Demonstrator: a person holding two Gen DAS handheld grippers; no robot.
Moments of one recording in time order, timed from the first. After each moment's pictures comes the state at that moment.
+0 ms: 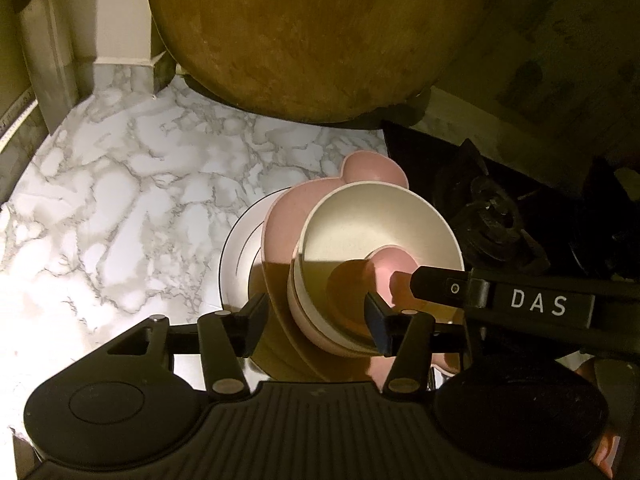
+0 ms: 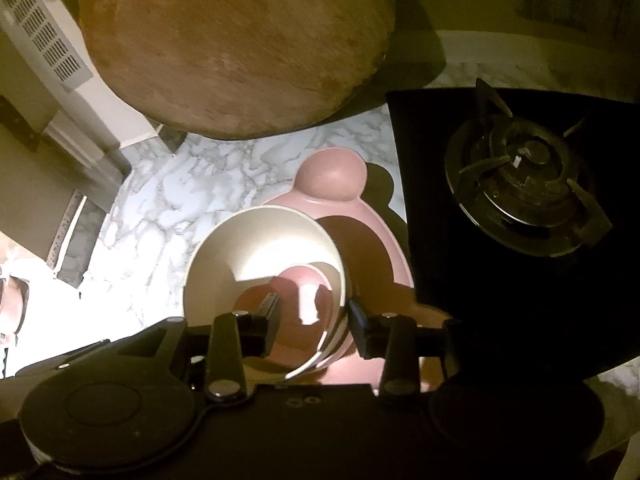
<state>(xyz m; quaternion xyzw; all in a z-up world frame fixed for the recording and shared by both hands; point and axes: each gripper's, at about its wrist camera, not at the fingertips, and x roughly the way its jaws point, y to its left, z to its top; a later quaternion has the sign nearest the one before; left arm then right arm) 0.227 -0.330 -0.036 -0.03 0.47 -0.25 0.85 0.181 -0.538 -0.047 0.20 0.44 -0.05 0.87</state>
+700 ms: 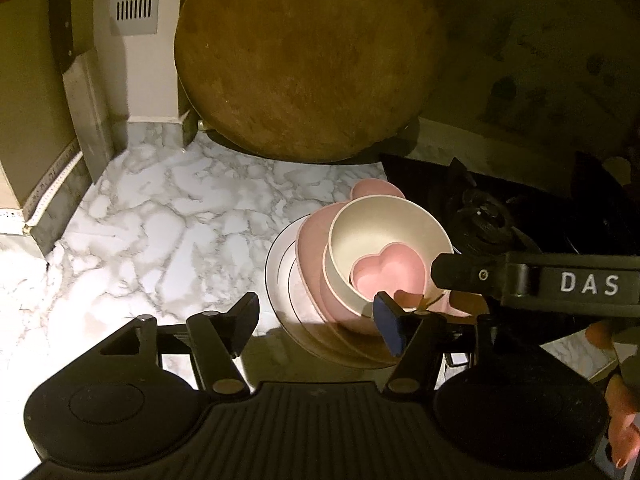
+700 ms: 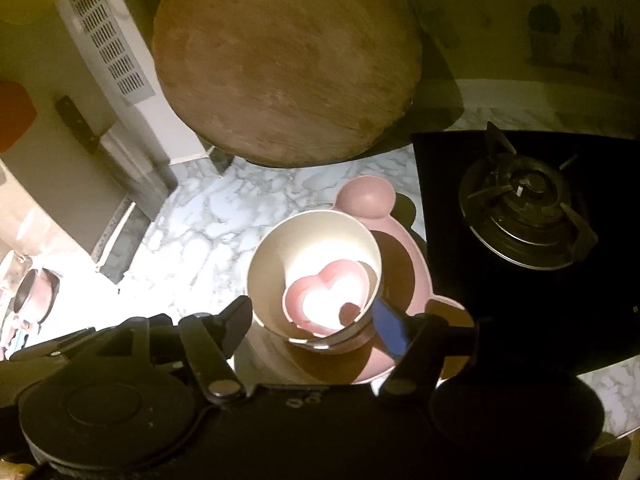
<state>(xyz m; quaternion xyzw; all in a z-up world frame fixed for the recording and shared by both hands) 0.171 -0.292 -0.005 0.00 0.39 -0.25 0.89 0.124 -0.512 -0.016 0.18 0.37 -0.02 0.91</state>
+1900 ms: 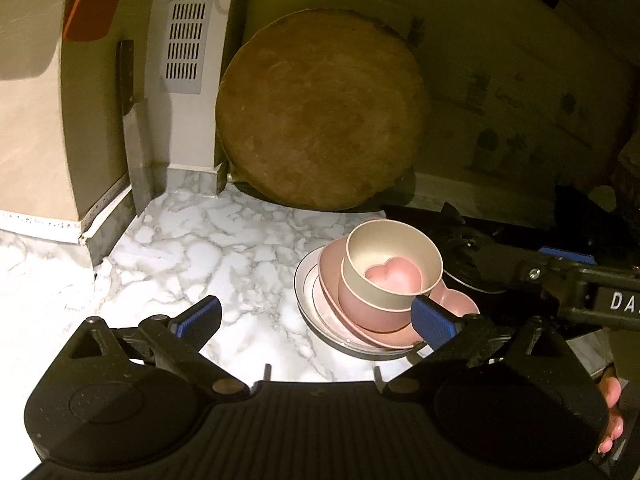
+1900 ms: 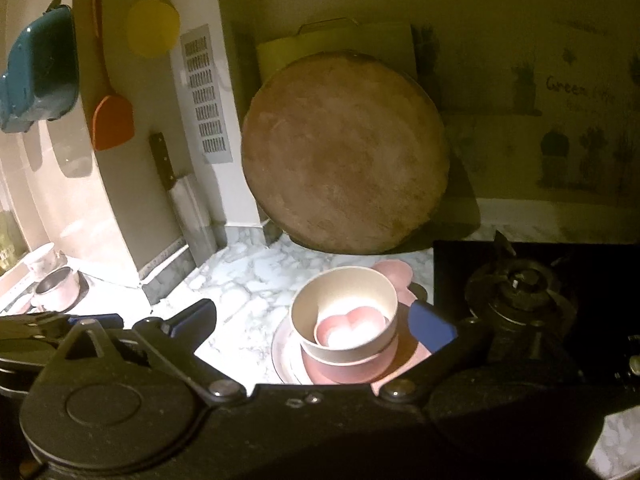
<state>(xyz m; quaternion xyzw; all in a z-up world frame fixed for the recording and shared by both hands) 0.094 -0.233 0.005 -0.02 0.29 -0.24 0.93 0.029 -0.482 -0.008 0.10 0.20 0.02 0.98</state>
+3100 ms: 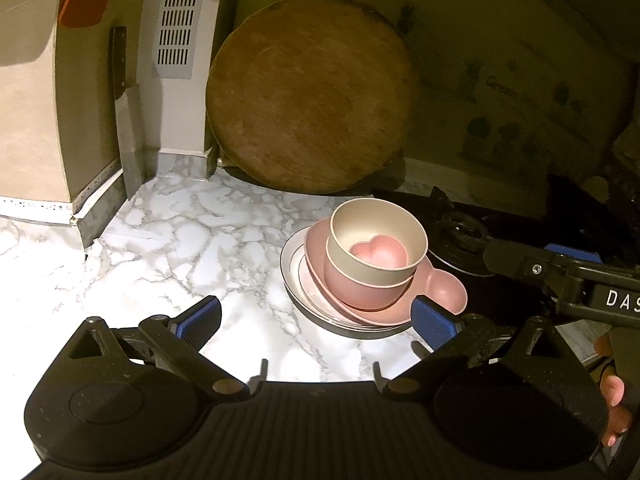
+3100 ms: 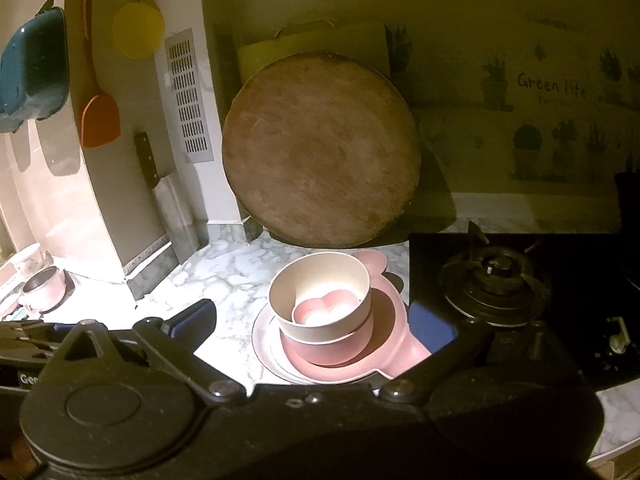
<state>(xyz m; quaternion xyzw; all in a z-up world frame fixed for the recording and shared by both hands) 0.080 -0.238 -0.001 -0.02 0.31 -0.25 0.92 0.006 -0.487 -0.018 0.10 0.19 -0.02 0.98</state>
